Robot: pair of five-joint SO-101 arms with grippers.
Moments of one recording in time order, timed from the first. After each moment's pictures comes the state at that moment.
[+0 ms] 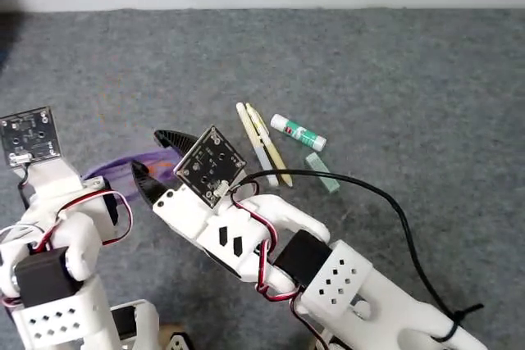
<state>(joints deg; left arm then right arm) -19.6 -62.3 39.1 83.9 6.5 -56.1 -42.3 40.4 22.4 1.5</state>
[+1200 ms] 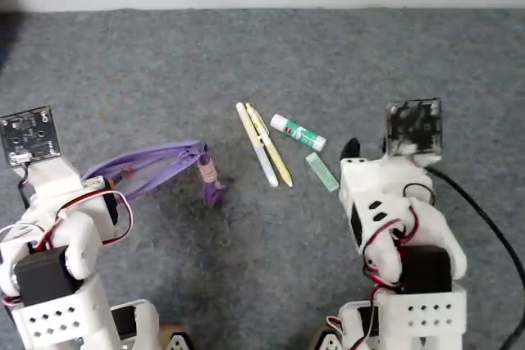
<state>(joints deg) -19.6 -62.0 39.1 83.9 6.5 -6.0 -65.2 45.0 62.0 0.6</state>
